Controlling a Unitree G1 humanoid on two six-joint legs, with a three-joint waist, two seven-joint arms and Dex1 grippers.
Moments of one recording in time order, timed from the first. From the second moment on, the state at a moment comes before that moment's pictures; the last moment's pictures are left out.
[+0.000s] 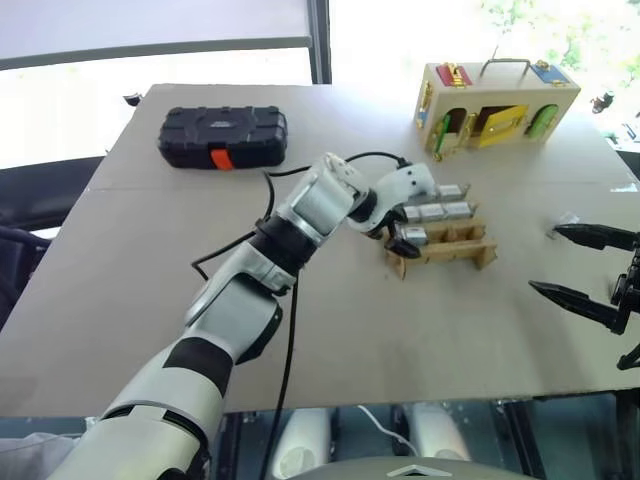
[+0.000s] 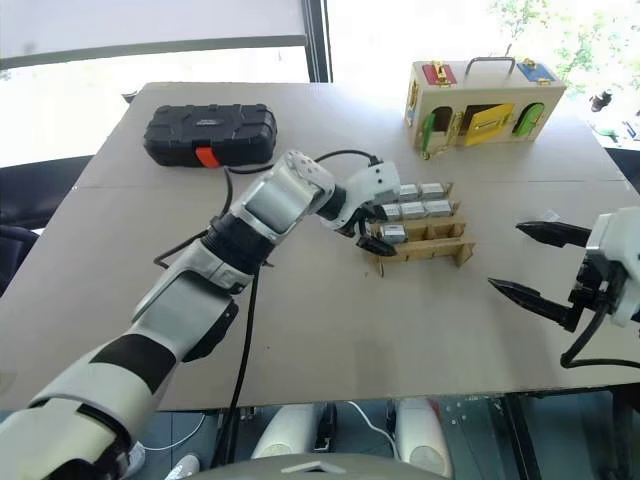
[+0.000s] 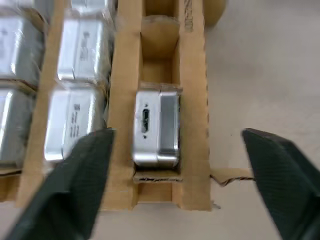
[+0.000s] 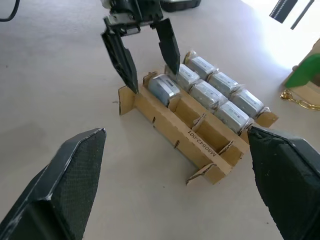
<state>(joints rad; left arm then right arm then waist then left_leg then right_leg) -1.16 0.27 -0.51 0.31 -0.01 0.91 -1.18 0.22 -0.89 -0.63 -0.53 0.69 0.44 1.03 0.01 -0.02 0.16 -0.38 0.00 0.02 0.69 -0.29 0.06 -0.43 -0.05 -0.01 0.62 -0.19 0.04</state>
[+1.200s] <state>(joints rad) -0.38 0.42 0.03 -0.35 -0.51 0.56 -0.98 -0.64 -0.45 -0.41 0.25 0.16 0.94 -0.13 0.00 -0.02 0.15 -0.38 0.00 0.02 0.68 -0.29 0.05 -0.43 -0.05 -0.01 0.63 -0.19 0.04</state>
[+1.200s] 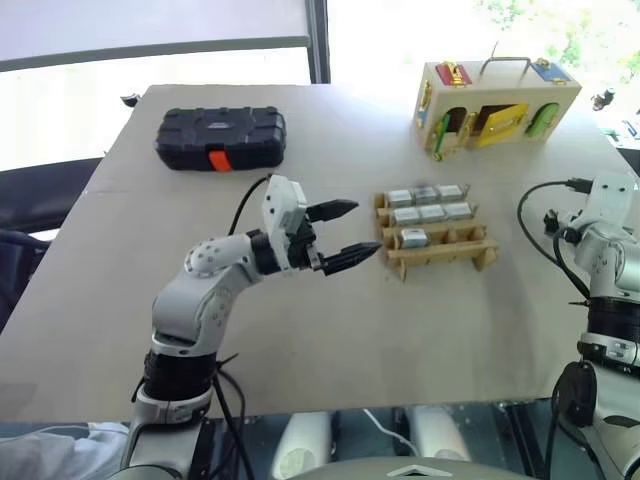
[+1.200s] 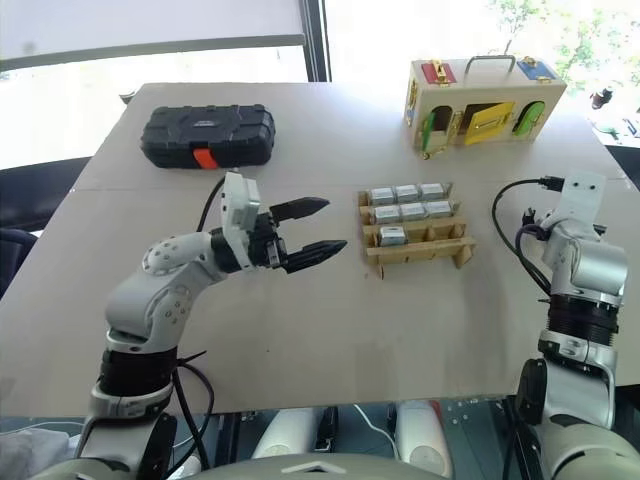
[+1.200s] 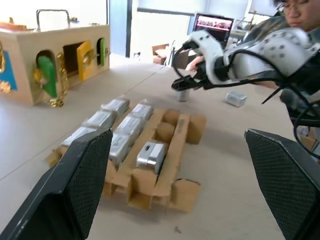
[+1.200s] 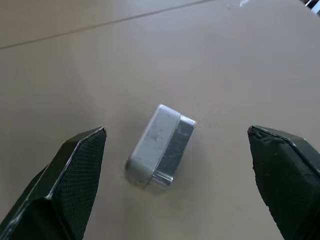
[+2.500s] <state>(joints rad) -0.13 0.59 0.11 -0.50 -0.71 0.51 -0.92 -0.63 -0.70 0.14 0.29 0.18 -0.03 1.22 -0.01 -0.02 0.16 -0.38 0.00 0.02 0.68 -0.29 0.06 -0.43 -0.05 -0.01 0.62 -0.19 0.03</state>
